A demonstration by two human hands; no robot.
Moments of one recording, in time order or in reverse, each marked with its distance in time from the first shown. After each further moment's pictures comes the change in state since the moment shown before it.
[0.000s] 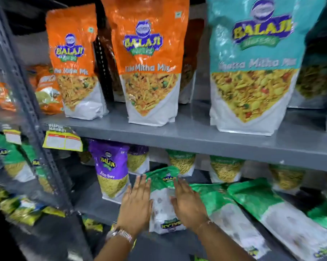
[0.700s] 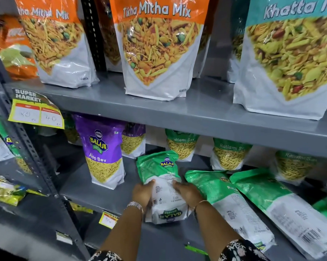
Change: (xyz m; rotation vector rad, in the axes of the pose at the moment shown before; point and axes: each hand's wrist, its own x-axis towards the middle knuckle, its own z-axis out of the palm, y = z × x) left_hand 0.042 0.019 0.070 -1.321 -0.308 -1.002; right_hand 0.055 0.034 0.058 0.854 -0.165 0.658
